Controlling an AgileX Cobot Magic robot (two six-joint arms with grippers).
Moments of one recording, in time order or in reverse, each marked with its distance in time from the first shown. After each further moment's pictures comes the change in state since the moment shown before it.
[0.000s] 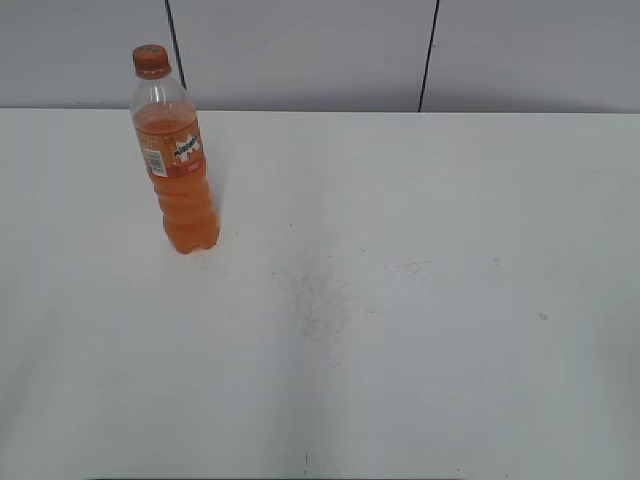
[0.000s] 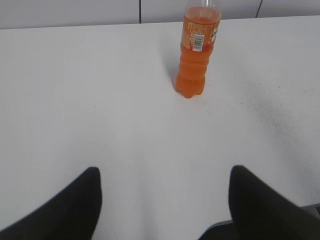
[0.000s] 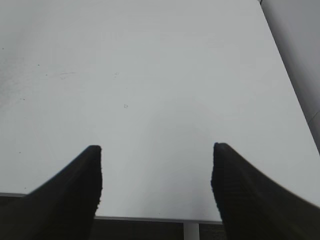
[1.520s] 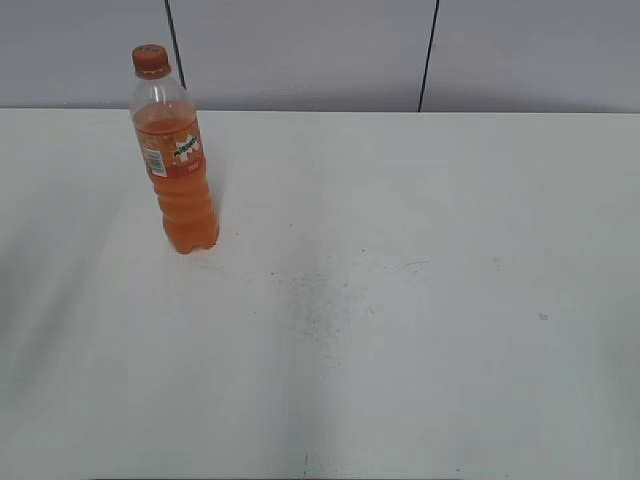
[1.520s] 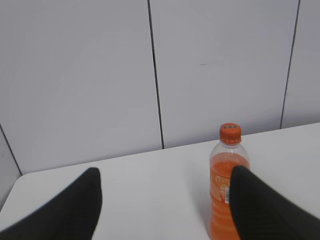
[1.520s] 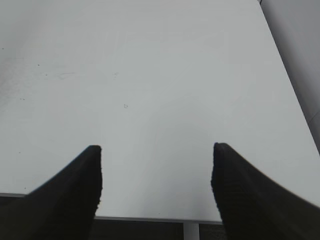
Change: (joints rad) left arm 0.000 0.532 -0.018 0.155 -0.872 0.000; right arm 0.000 0.000 0.000 0.000 0.000 0.000
